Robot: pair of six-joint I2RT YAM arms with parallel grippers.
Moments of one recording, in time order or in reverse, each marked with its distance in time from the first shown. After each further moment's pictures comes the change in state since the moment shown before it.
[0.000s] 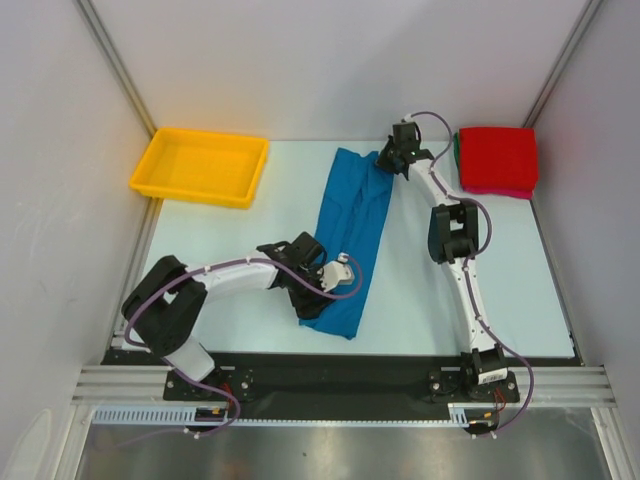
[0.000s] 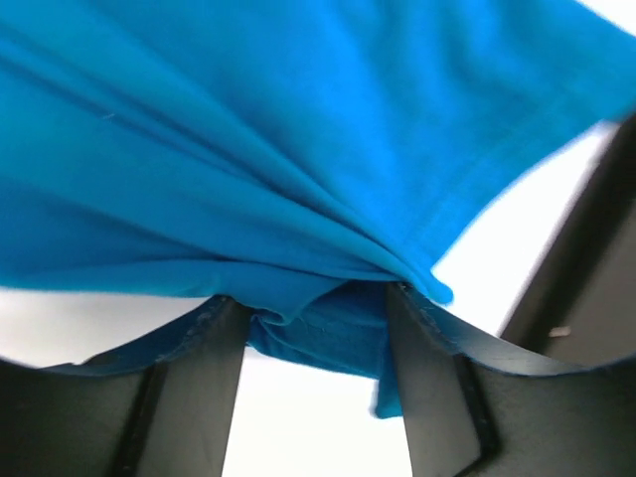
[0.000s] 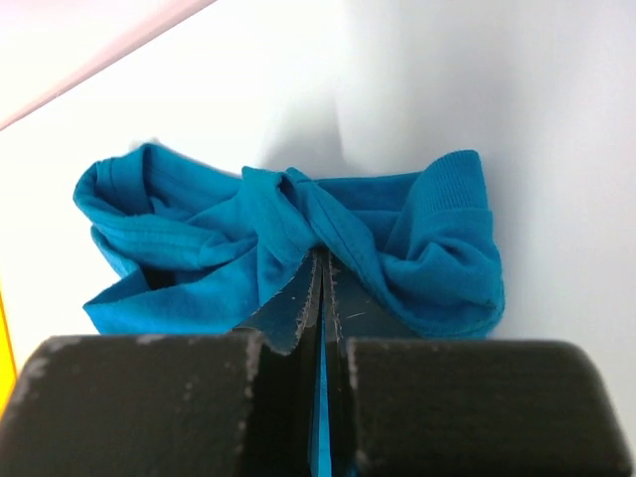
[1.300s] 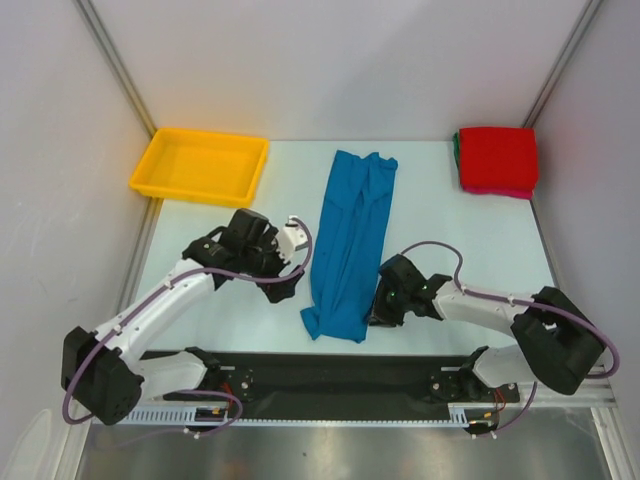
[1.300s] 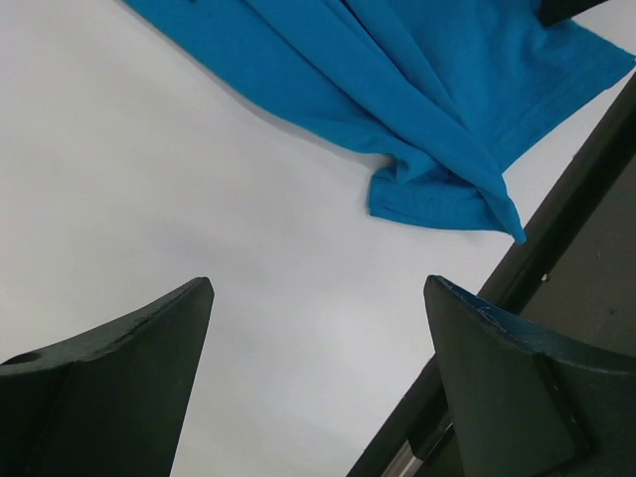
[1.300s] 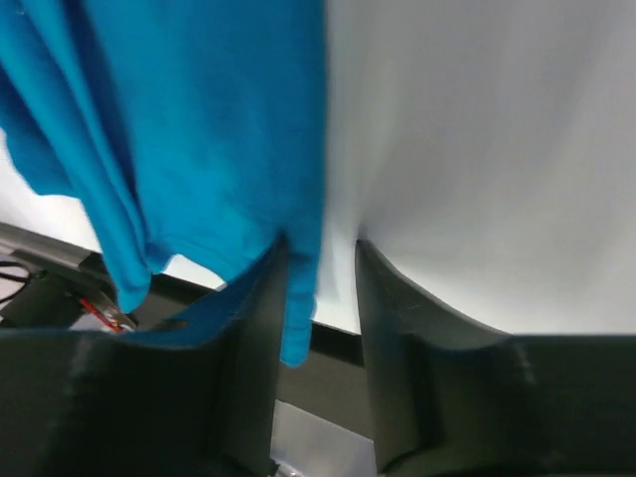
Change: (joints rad) left arm 0.214 -0.461 0.040 -0.233 -0.032 -0.034; right arm 0.545 -1.439 -1.964 0.081 -0.061 0.432
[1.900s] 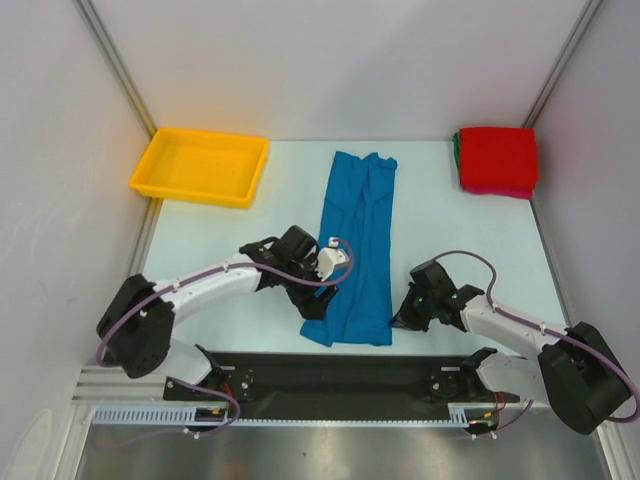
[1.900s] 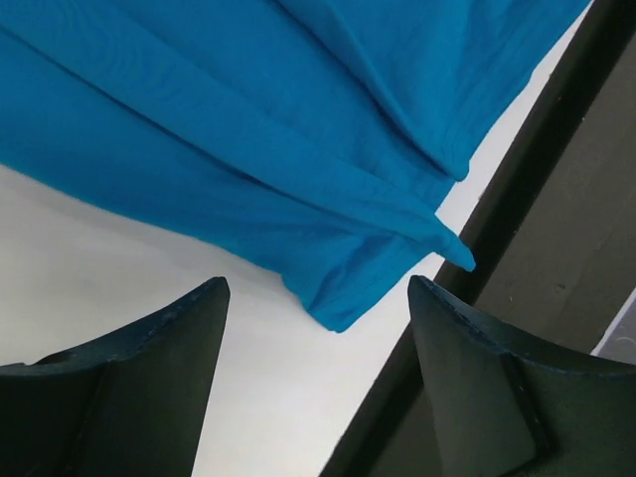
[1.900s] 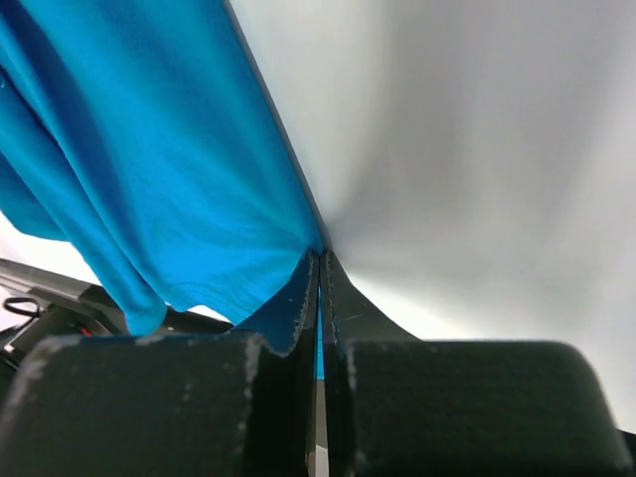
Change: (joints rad) left arm -0.207 0.269 -0.023 0.197 0.063 -0.195; right arm -0.171 -0.212 -0.177 -0.012 -0.035 -0.043
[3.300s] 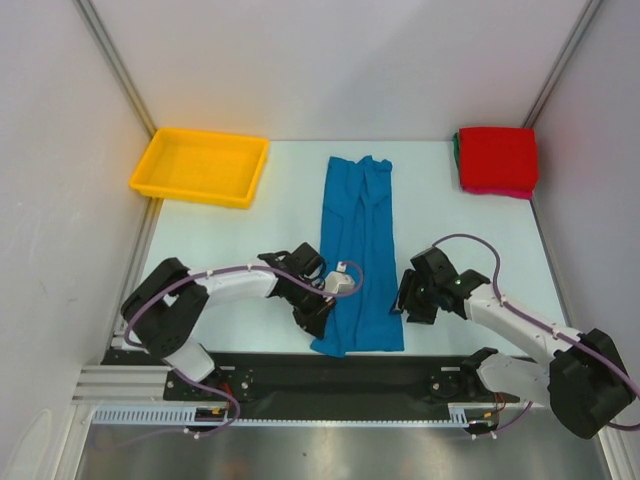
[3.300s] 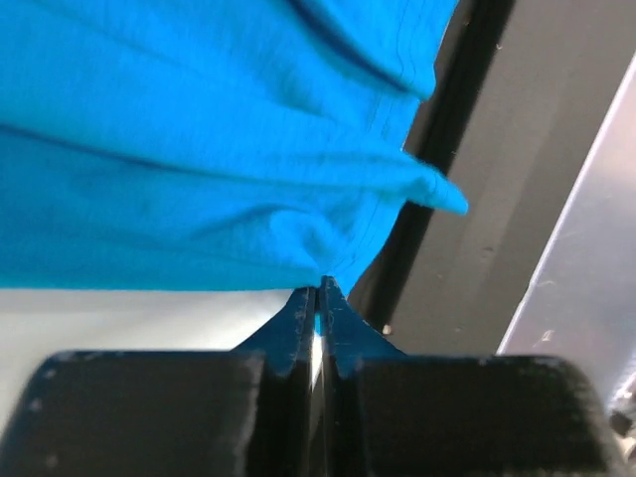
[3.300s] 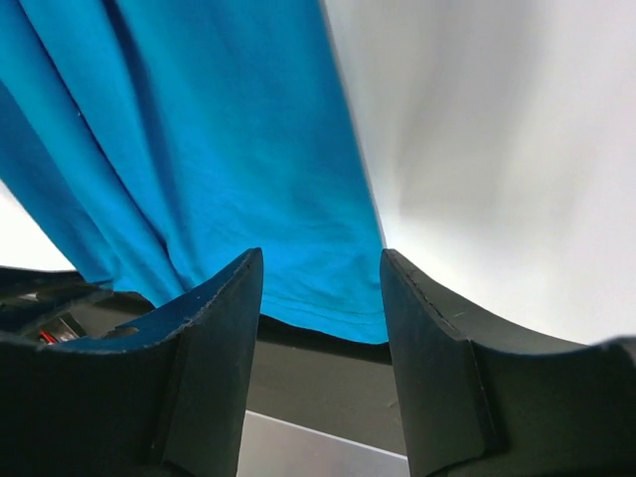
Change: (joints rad) left arm -0.046 0.194 -0.073 0.053 0.265 -0.005; right arm -0.024 -0.027 0.169 -0.245 0.074 -0.145
